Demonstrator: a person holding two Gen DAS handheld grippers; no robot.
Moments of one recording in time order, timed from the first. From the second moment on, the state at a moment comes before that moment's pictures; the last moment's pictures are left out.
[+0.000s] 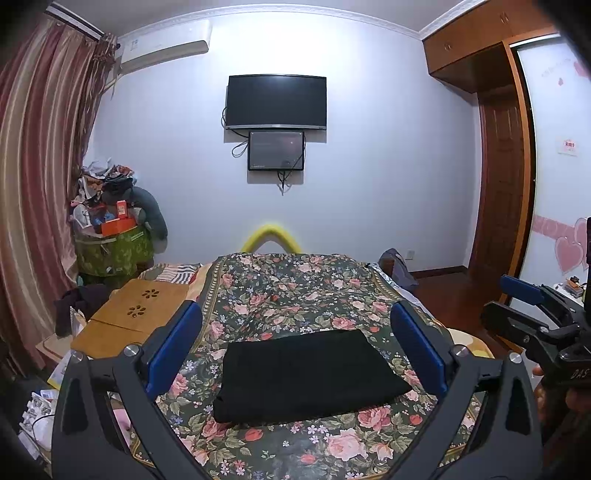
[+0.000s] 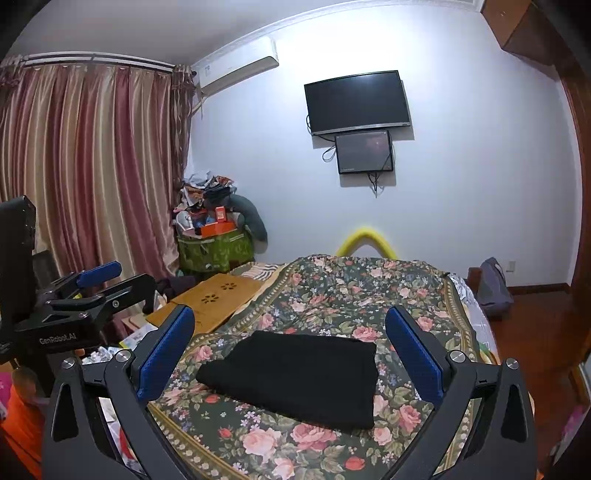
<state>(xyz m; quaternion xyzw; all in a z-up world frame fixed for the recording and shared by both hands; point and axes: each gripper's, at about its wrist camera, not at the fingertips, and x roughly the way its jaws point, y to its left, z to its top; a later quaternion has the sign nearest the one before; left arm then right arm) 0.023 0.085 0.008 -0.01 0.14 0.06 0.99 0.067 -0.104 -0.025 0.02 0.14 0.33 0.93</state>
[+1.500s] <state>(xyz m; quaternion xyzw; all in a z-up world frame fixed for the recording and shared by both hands) 0.027 0.078 0.007 -0.01 0.15 0.04 0.99 0.067 -0.105 -0.022 0.02 0.15 0.33 0.93</state>
